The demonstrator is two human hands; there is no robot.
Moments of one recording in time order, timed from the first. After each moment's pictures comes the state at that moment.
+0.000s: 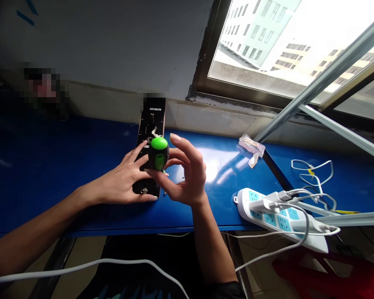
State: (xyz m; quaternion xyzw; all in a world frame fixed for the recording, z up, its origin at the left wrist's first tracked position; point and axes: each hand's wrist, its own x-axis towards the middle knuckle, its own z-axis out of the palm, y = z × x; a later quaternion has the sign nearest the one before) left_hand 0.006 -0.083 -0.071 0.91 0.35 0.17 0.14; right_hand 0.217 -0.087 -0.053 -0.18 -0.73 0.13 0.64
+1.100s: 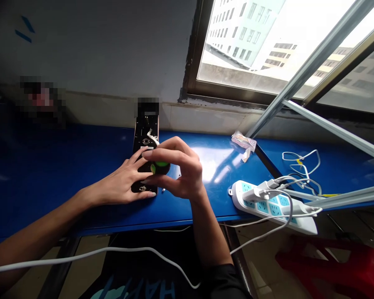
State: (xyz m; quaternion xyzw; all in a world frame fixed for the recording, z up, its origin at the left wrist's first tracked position) left_hand 0.010 -0.091 -0.065 0.91 0.36 0.14 0.14; right_hand 0.236 -0.084 -0.039 -0.10 -0.76 0.17 0.62
